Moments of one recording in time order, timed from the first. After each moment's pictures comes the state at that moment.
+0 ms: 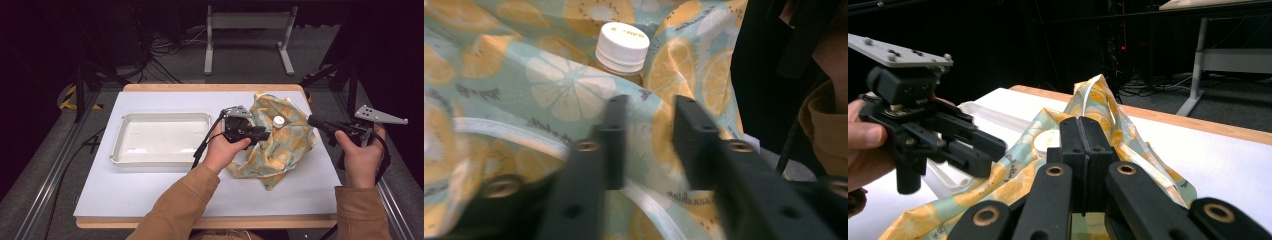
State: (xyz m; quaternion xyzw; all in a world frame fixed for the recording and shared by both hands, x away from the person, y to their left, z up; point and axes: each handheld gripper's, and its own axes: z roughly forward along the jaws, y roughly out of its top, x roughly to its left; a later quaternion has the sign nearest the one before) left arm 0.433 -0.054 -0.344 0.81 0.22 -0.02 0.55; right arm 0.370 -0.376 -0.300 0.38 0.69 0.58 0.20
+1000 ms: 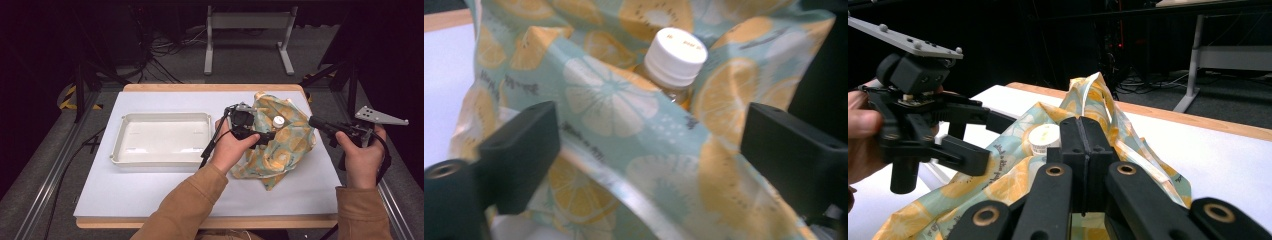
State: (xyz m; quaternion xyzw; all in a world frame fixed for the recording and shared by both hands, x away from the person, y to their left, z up) left arm 0.437 -0.076 -0.341 0.80 0.33 0.01 0.51; right arm 0.369 -0.379 -0.303 0.39 0.69 0.57 0.20
